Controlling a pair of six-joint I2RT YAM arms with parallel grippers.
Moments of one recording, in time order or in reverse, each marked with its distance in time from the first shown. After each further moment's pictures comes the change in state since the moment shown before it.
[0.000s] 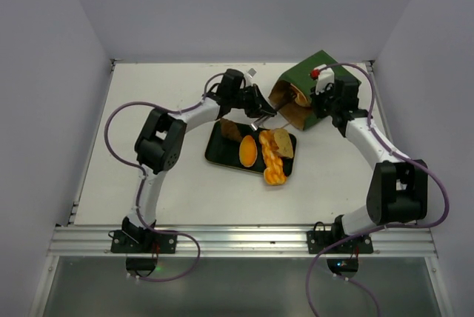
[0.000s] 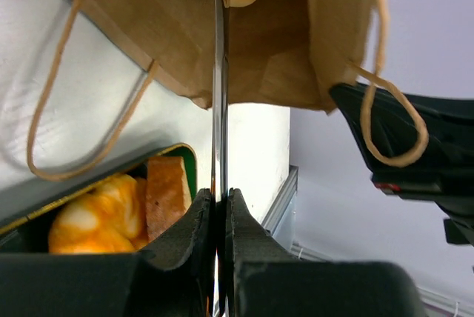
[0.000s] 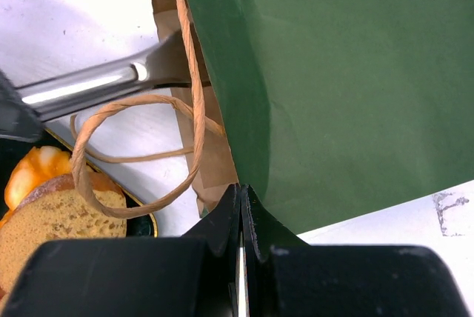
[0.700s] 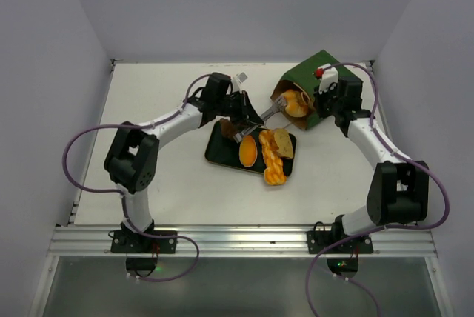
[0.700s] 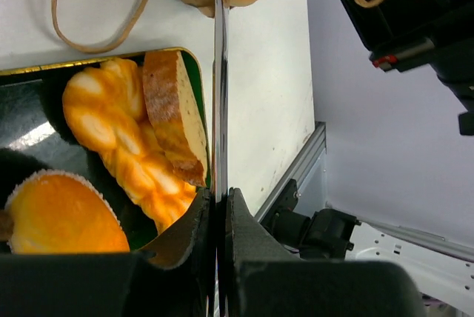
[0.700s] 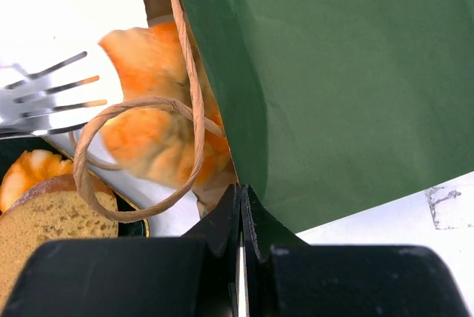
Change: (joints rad) left arm 0.002 -0.335 -0.272 -0.145 -0.022 0.181; right arm -0.026 -0.005 -0.003 0.006 -0.008 0.009
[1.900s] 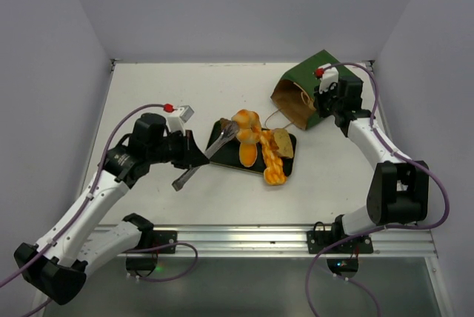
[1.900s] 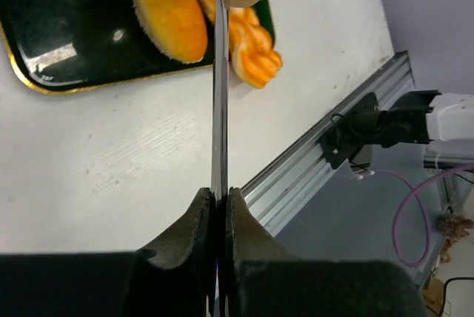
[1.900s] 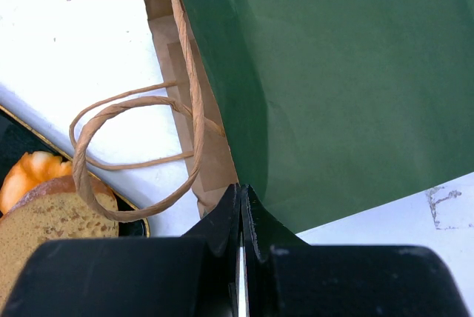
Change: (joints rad) left arm 0.073 -0.975 -0.476 -0.503 -0.140 0.357; right arm -0.003 0.000 0.000 0.003 0.000 0.005
